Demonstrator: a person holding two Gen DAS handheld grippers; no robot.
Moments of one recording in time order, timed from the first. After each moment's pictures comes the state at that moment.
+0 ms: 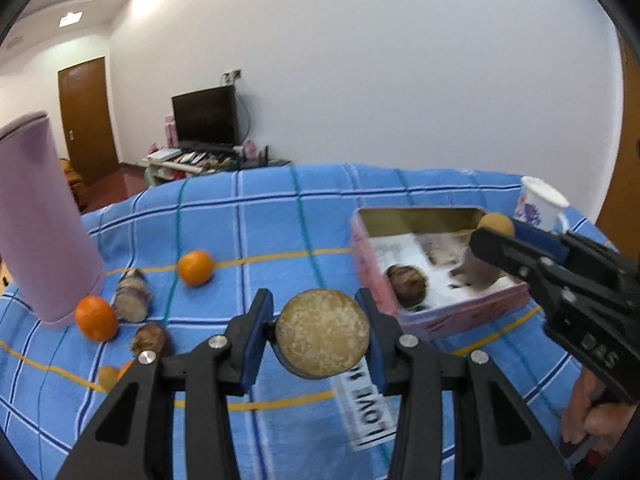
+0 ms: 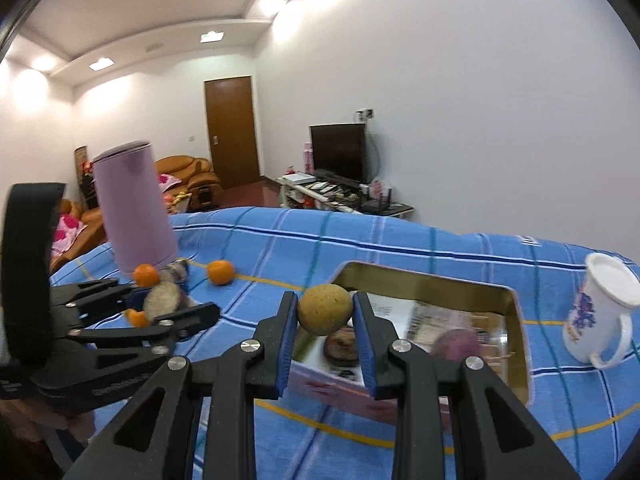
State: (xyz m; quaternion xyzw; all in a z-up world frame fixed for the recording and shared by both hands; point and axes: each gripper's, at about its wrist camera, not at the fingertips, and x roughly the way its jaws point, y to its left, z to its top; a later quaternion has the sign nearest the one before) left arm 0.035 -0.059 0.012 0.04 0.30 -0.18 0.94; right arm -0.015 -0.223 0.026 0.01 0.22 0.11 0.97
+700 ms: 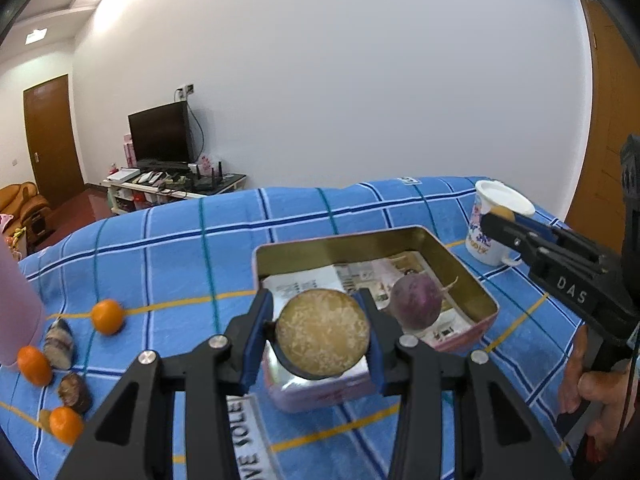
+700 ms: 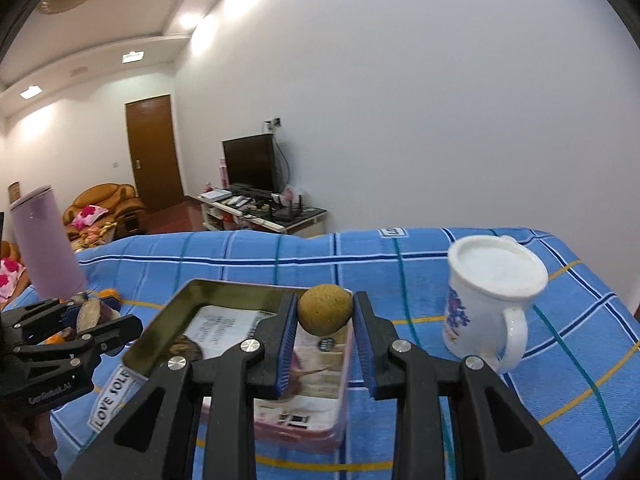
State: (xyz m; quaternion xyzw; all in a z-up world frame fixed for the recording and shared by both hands) left arm 0.052 -0.147 0.017 0.06 0.28 -0.24 0.93; right arm -0.007 -0.339 0.025 0.05 0.22 -0.04 0.97
